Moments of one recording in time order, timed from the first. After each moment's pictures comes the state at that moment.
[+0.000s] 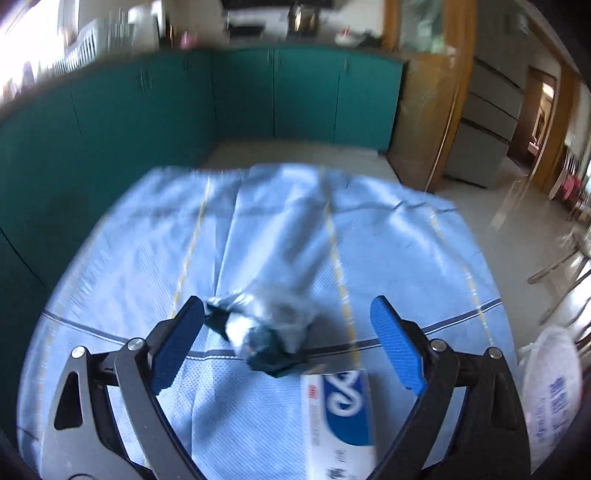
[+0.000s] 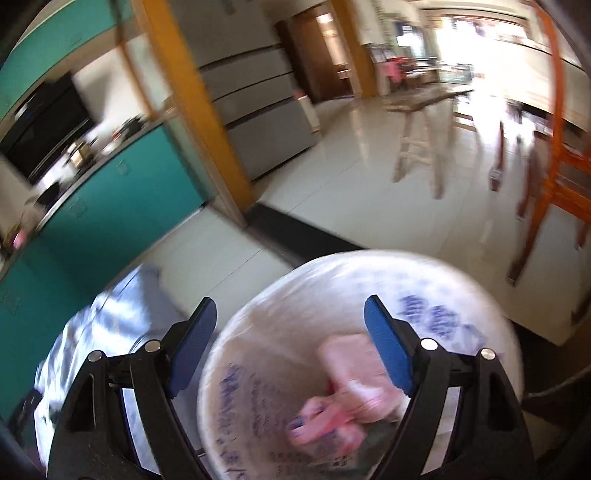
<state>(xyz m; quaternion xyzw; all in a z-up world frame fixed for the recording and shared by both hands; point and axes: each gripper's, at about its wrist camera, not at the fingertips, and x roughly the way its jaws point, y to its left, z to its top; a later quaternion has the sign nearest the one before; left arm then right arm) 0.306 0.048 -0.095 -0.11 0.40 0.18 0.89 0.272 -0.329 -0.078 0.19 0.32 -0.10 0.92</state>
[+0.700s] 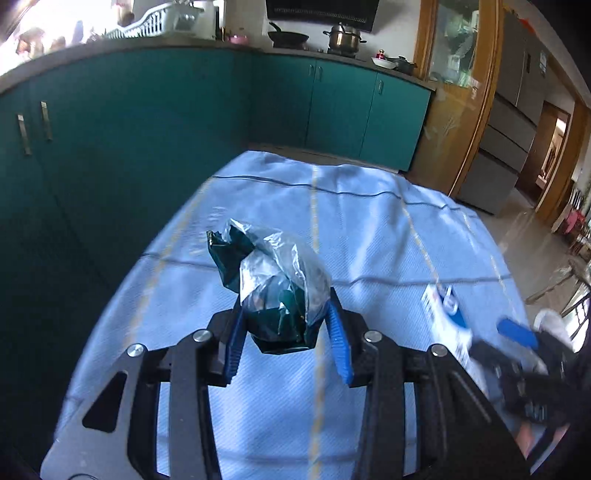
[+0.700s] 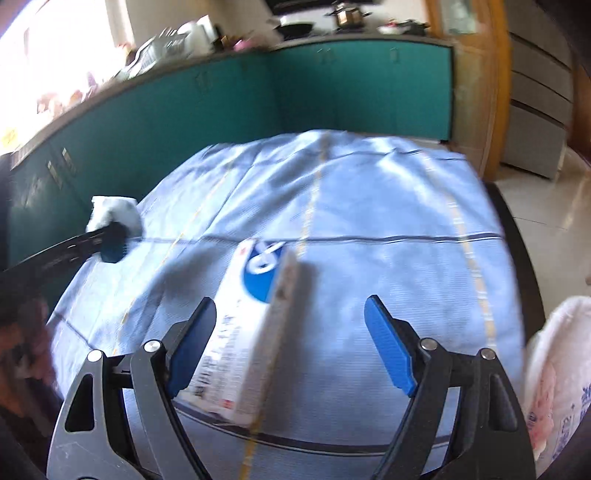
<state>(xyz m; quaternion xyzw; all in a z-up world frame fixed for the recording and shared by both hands) 0.145 0.124 -0.077 -0.12 0.35 0.22 0.90 0.244 -0.056 -0.099 -0.04 0.41 0.34 0.85</state>
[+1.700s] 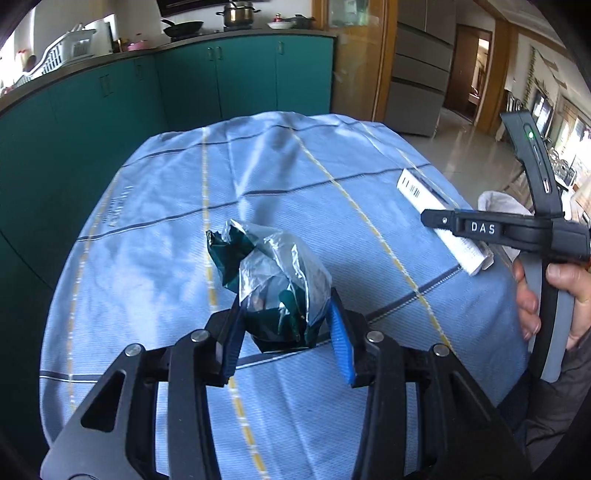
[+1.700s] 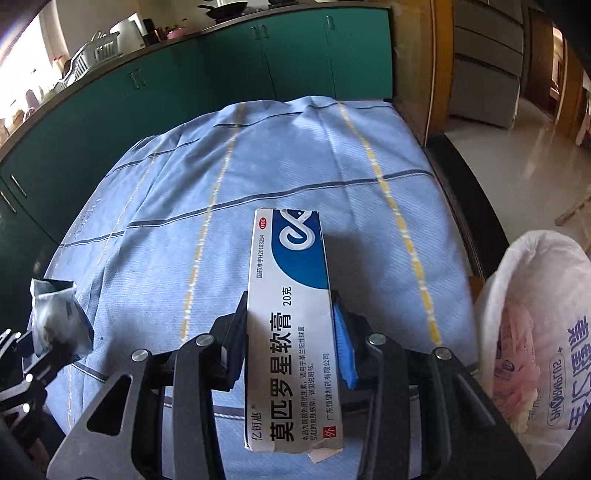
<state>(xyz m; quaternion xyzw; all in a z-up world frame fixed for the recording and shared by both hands) 0.130 0.037 -0.105 -0.02 0.41 0.06 0.91 0.262 -0.127 -0.121 -0.01 0.47 0.22 0.86</state>
